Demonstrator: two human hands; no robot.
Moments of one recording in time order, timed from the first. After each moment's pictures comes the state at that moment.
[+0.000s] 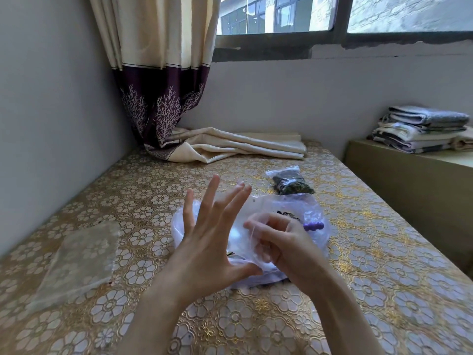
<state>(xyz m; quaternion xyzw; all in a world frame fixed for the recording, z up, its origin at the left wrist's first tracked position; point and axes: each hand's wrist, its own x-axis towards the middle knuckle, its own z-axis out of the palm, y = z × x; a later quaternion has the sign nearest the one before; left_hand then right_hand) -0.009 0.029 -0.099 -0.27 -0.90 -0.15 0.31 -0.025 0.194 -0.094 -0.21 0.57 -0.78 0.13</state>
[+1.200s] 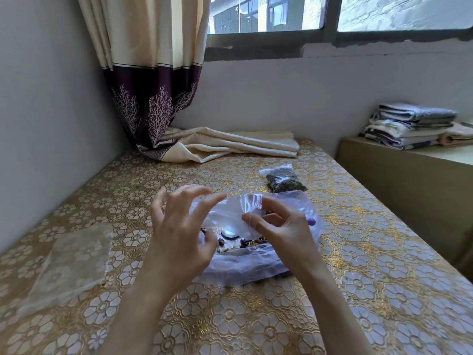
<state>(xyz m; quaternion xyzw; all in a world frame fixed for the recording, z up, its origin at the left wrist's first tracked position) -0.008 0.014 -0.093 -0.17 -0.90 -0.11 0.38 -0.028 0.196 -0.092 -0.19 0.72 -0.66 -0.10</state>
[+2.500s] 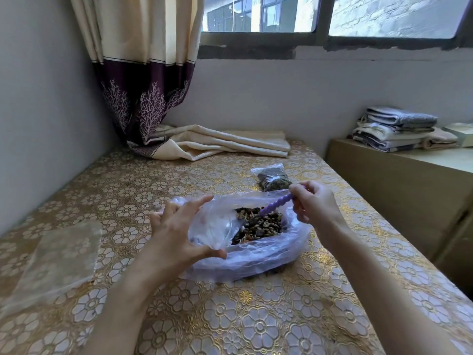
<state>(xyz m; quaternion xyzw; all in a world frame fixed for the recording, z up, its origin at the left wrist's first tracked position) -0.014 0.006 -0.101 -0.10 -0.94 -0.28 0.16 -0.062 0.252 -0.072 0.00 0.72 -0.69 -0.08</state>
